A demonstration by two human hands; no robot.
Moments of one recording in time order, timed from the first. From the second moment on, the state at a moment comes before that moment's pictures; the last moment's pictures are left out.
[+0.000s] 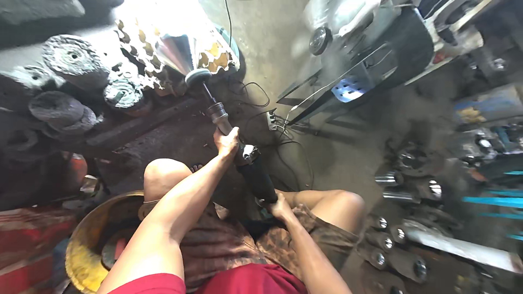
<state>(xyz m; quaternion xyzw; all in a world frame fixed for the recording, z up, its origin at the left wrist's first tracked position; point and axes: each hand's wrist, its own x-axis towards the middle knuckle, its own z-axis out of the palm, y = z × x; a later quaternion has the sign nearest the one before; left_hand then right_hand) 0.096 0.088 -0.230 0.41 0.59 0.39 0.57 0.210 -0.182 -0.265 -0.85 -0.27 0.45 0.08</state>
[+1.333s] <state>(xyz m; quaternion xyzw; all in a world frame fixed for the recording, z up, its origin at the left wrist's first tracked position) 0.044 0.091 -0.124 0.50 0.11 0.40 0.76 0.323 -0.137 -0.121 -0.83 -0.51 -0.15 0.17</state>
